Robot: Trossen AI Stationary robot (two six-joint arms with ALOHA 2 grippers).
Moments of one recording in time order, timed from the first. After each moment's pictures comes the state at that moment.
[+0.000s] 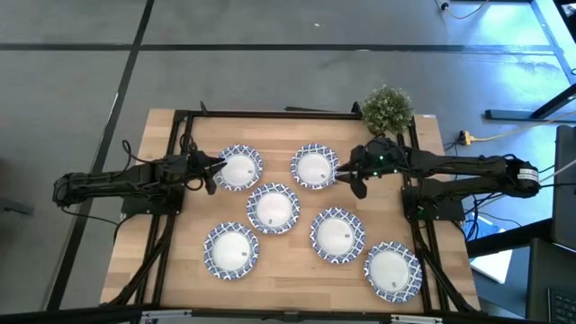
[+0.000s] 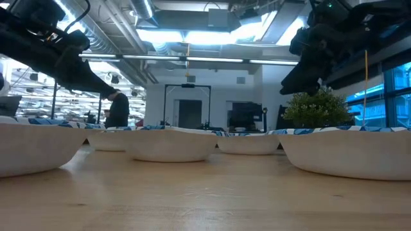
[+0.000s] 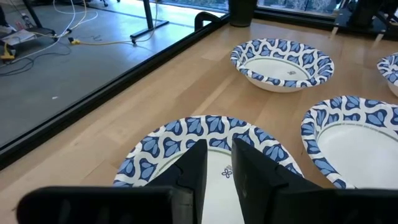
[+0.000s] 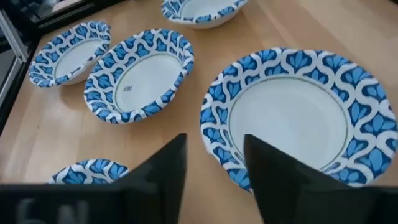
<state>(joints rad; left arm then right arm) 0.19 0.27 0.15 -0.25 -0.36 -0.15 -0.29 0.99 0.49 -0.08 -0.22 0.20</state>
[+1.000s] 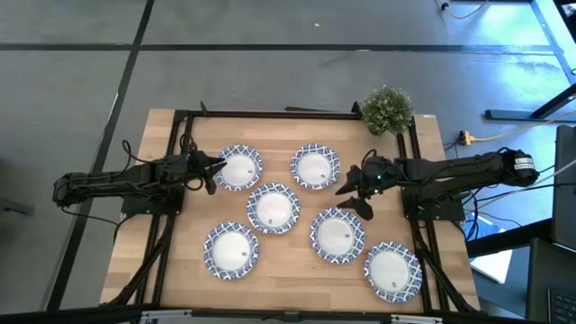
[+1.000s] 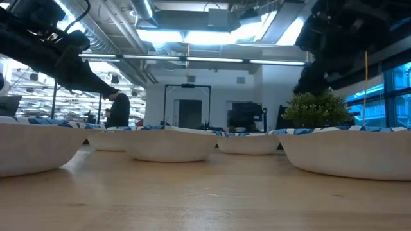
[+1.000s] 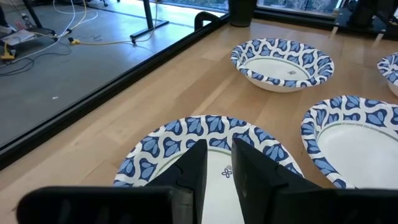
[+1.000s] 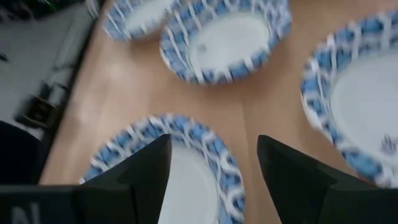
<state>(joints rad) 0.19 0.27 0.15 -0.25 -0.36 -0.15 -0.05 1.02 0.49 -0.13 -0.25 0.26</state>
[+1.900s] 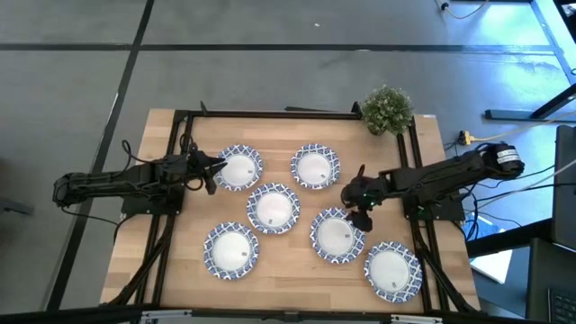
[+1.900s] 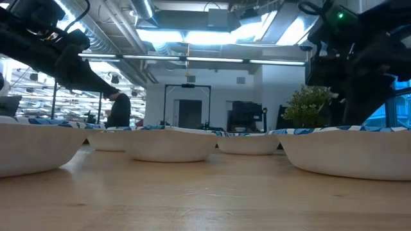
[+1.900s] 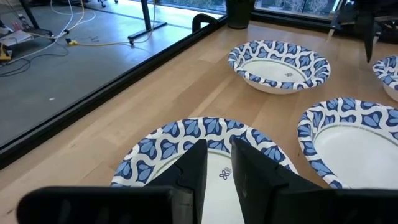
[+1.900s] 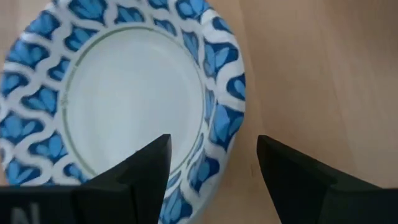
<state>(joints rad) 0.19 0.27 0.15 -0.24 -0.35 -0.15 0.07 1.23 0.49 -0.28 -0.17 0.36</state>
